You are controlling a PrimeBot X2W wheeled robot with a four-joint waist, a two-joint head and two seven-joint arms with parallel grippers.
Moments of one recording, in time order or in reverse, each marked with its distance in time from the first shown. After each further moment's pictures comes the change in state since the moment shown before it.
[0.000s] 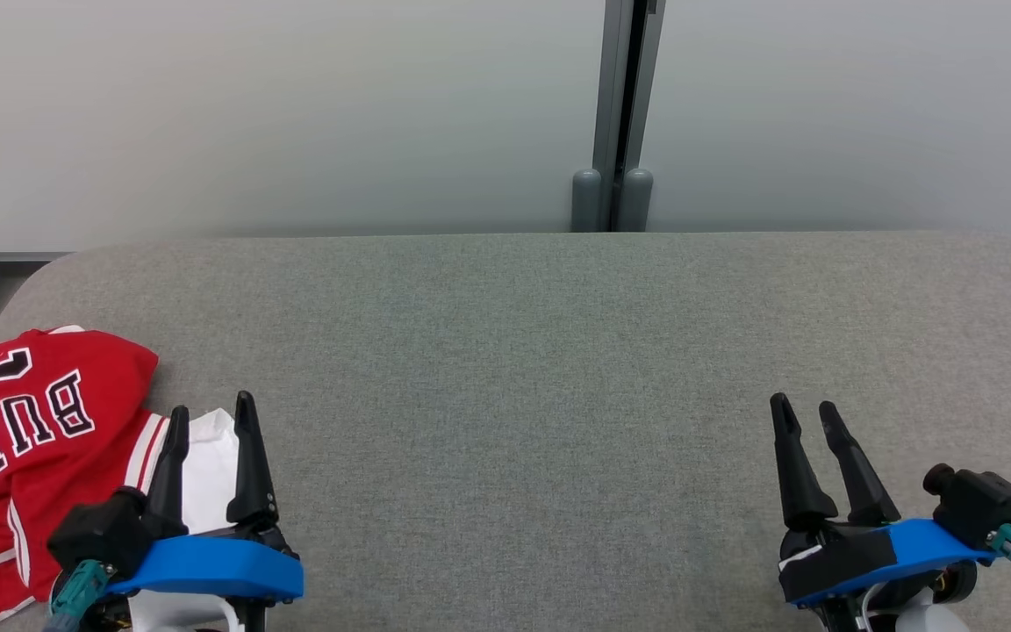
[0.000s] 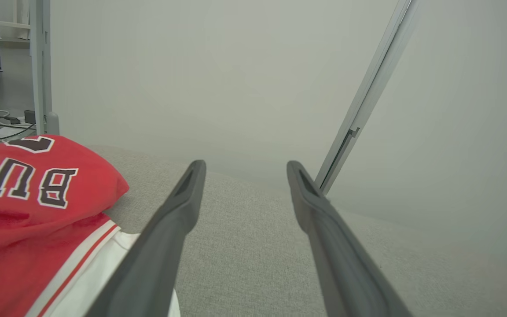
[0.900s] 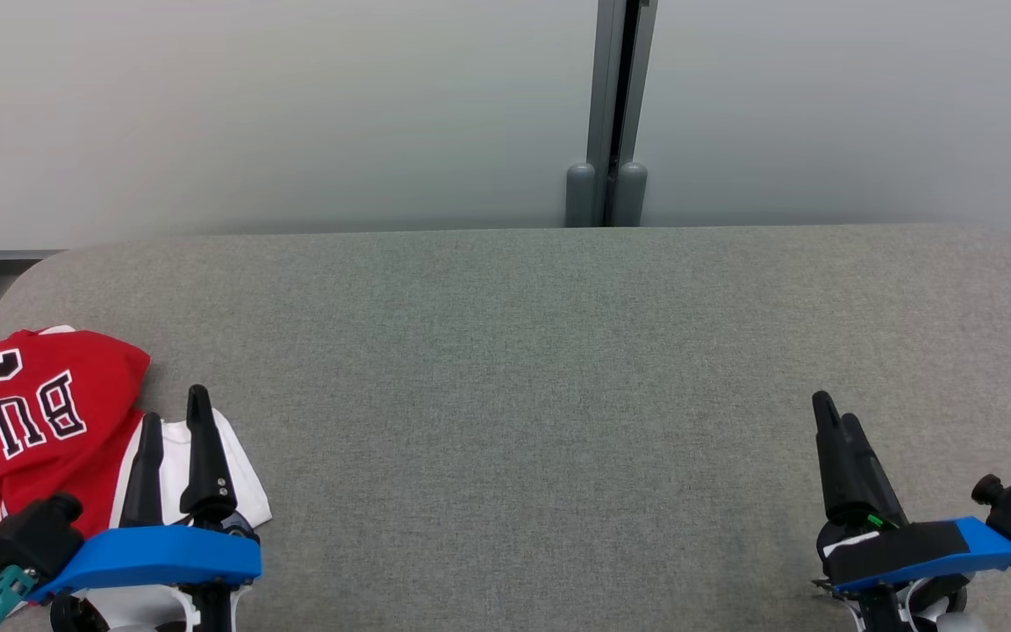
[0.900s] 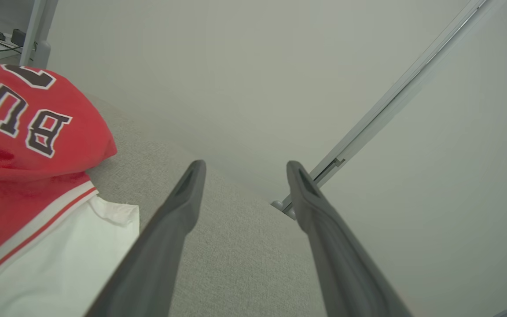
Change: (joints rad) left arm -0.004 -0.023 0.073 -0.031 -0.304 -0.011 0.072; right arm 0.012 0.001 -0.052 -0.014 0.336 0.000 0.071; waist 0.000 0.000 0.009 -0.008
